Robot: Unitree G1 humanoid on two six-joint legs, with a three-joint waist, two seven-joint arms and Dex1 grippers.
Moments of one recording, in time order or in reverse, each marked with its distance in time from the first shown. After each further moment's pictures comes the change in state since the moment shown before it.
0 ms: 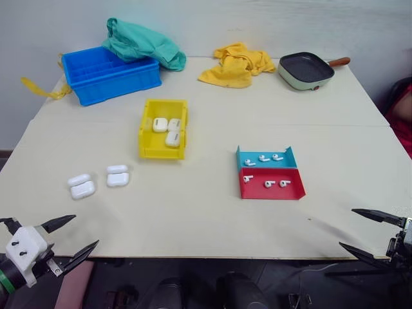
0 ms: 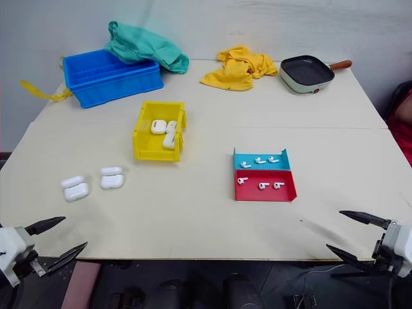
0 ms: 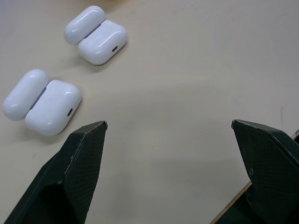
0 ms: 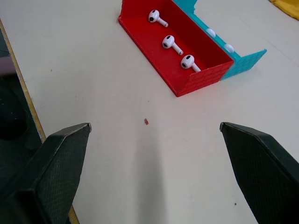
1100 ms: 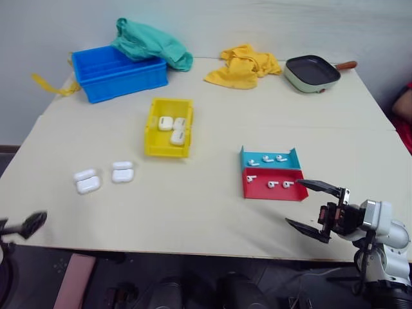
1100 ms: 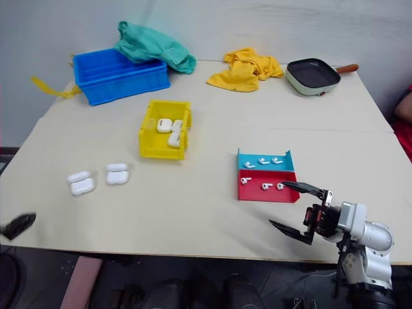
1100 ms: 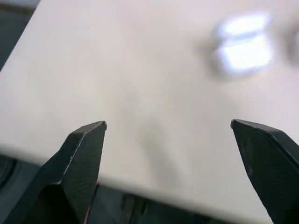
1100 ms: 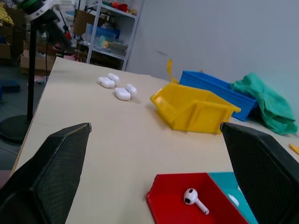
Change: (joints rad) left arm -0.285 0.151 0.411 -0.345 -0.675 1.434 0.962; right arm -0.324 0.282 0.257 -0.128 0.175 0.020 0.076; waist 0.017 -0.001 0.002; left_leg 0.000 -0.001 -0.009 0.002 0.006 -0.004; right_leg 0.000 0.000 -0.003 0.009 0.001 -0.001
